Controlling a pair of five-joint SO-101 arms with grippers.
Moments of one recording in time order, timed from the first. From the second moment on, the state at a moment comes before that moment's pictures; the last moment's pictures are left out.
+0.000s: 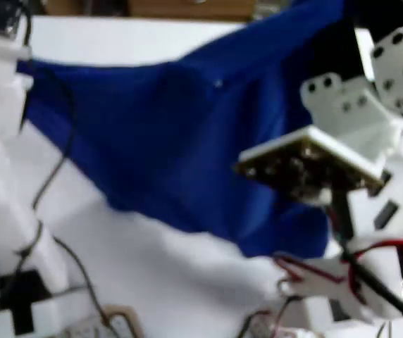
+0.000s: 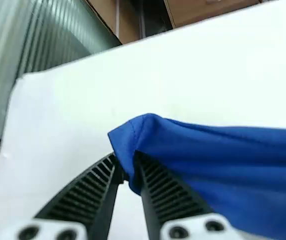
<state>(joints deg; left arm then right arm) -21.5 -11.3 -40.7 101.4 -23.6 -12.4 -3.6 -87.6 84.7 60.0</state>
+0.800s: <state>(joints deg) -20.7 -50.7 1.5 89.0 -24.6 -12.5 -10.9 -87.4 84.0 60.0</state>
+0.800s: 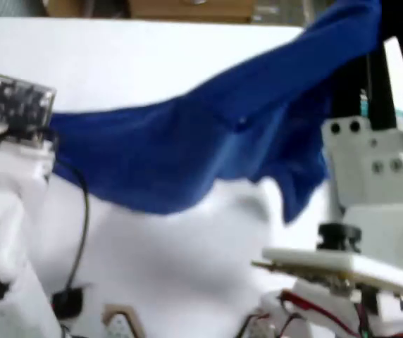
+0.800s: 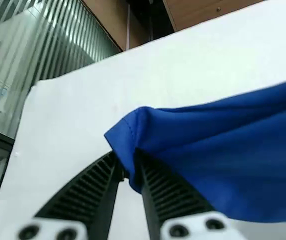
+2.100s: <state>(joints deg) -20.7 -44.0 -16.8 99.0 -23.6 -12.5 -17.8 -75.5 84.6 56.5</state>
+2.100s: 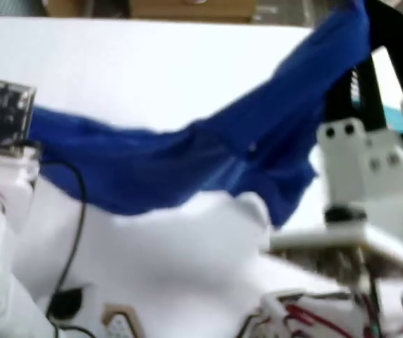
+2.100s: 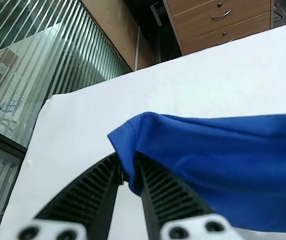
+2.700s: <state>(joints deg) -20.7 -47.2 -7.5 96.4 -23.6 -12.6 -20.7 -70.7 86.7 56.5</state>
